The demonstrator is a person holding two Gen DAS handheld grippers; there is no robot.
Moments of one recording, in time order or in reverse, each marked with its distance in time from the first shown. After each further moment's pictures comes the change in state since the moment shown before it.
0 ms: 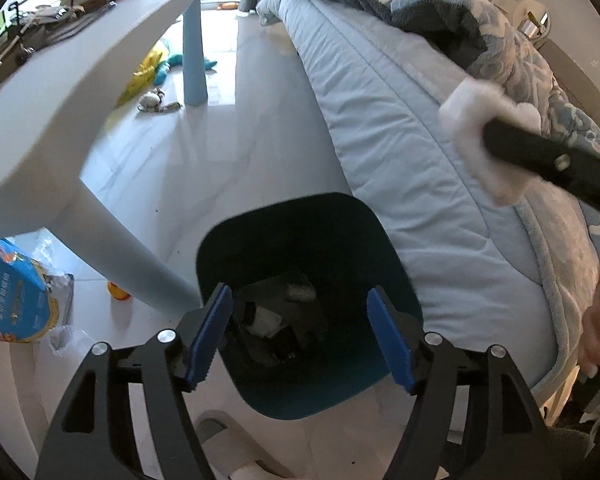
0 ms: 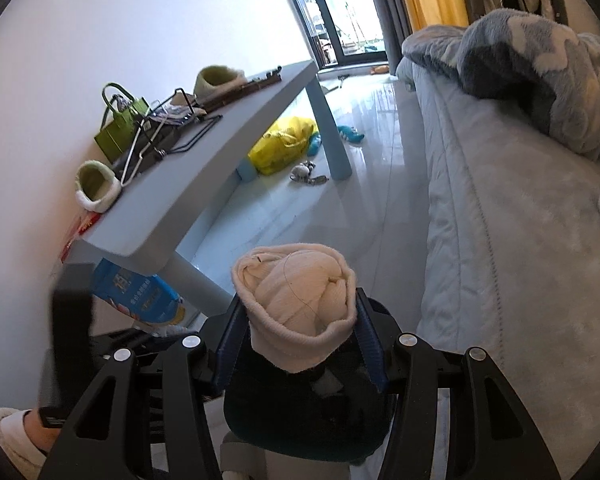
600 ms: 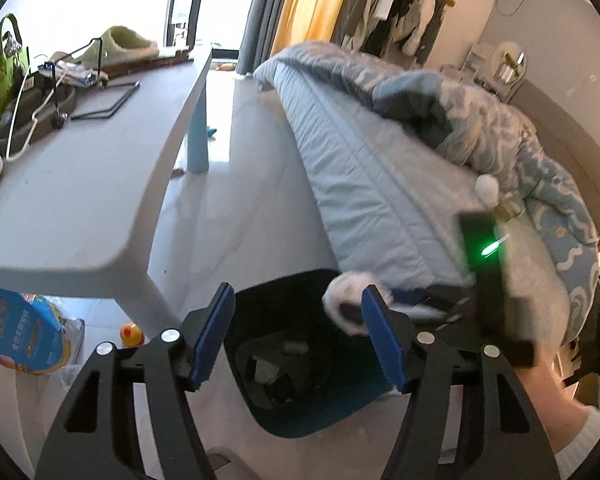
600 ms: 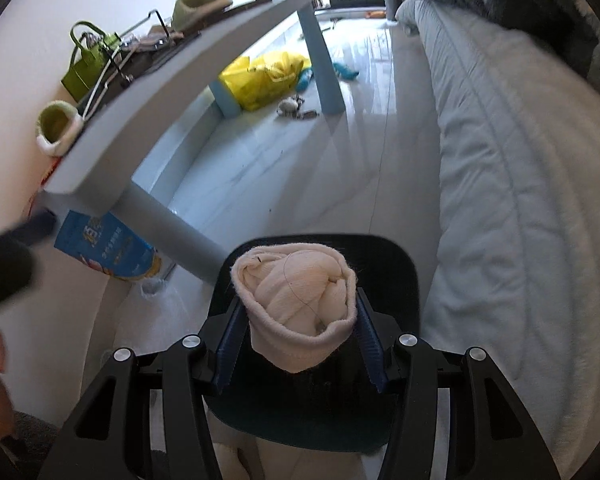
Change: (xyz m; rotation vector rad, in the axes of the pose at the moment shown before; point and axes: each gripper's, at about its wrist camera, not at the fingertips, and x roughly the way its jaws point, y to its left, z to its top) left arm -0.084 0.007 0.022 0.003 -0.229 -0.050; right arm 0.079 0.010 -0.031 -0.004 0.229 -0.061
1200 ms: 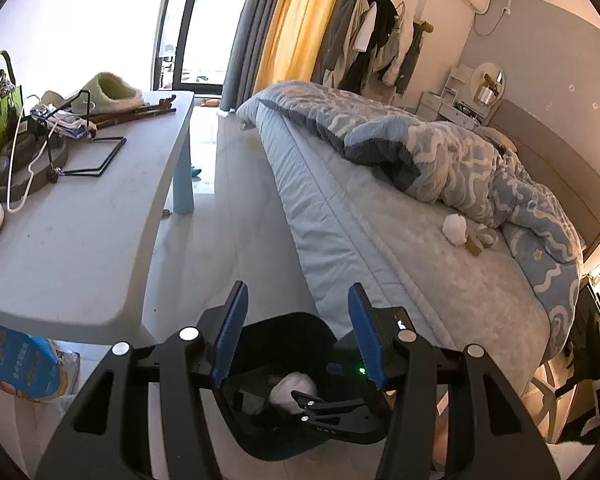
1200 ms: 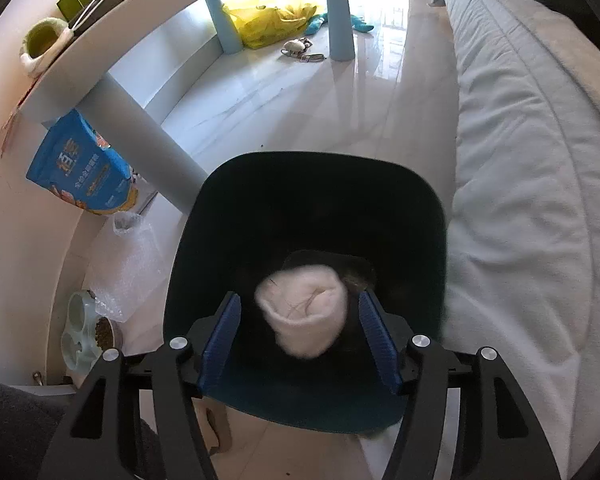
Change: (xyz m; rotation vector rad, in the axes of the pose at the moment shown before) left arm -0.033 -0.025 0.028 0.029 -0.118 -0.043; right arm 0.041 0.016 -0.031 -0.113 0.163 -0.086
